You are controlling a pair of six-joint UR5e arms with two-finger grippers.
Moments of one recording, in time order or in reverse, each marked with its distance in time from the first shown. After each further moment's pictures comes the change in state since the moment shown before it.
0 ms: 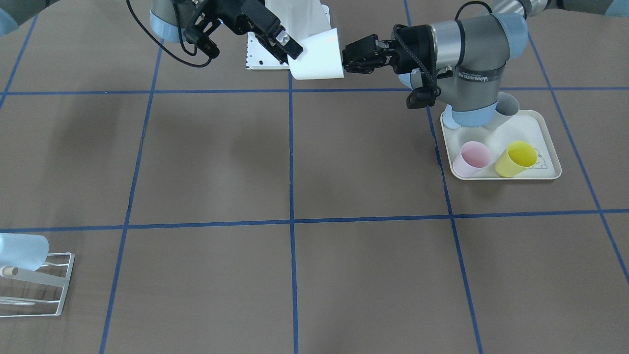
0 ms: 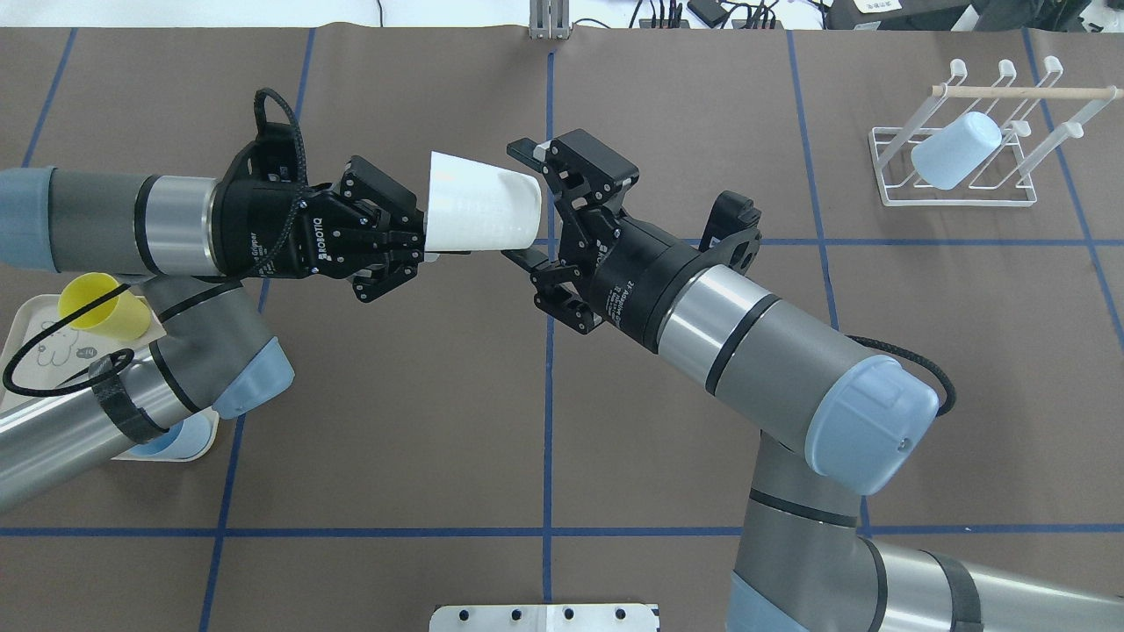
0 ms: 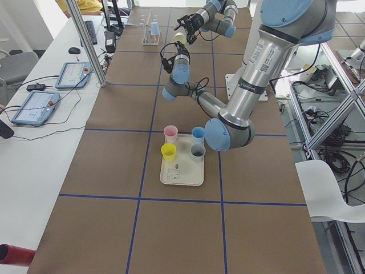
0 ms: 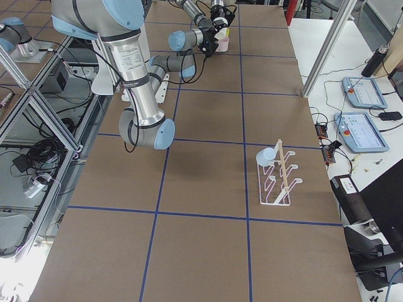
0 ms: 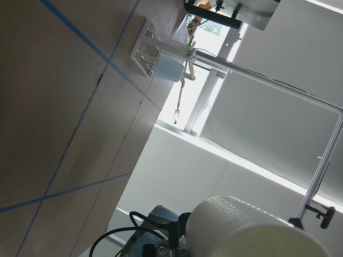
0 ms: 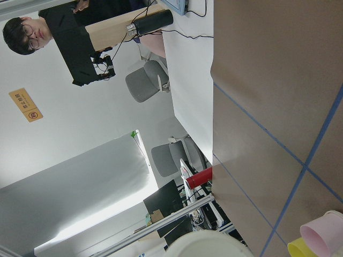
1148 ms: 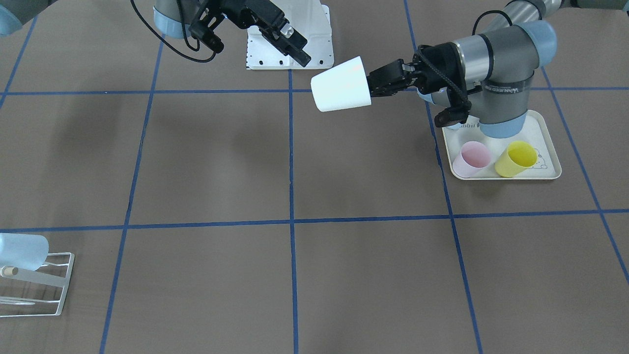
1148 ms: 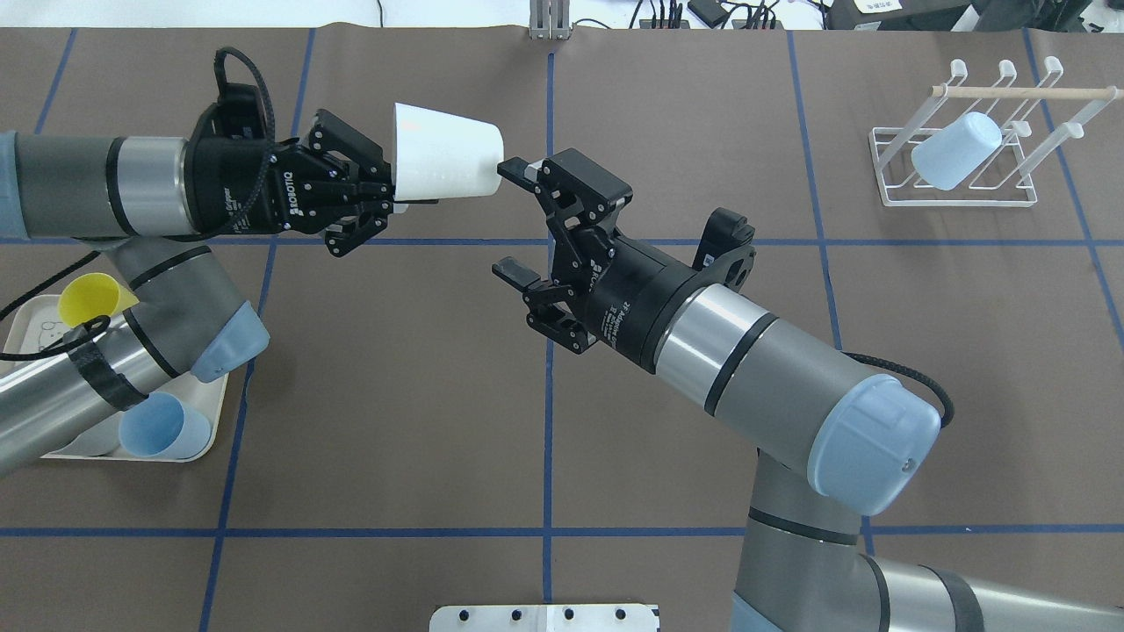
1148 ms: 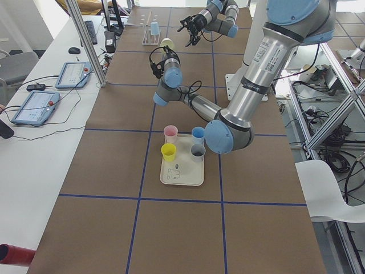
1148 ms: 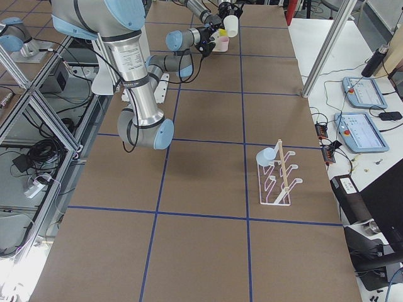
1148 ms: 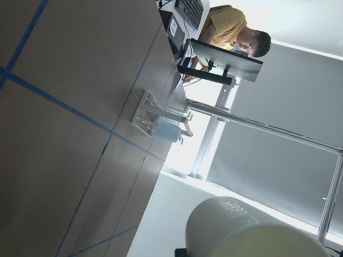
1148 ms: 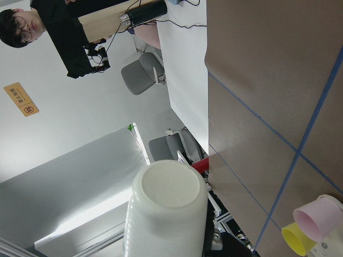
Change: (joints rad) left arm -0.061 0.005 0.044 0.006 0.001 -0.003; right arm -0.022 -0.002 0.014 0.006 0.000 0.000
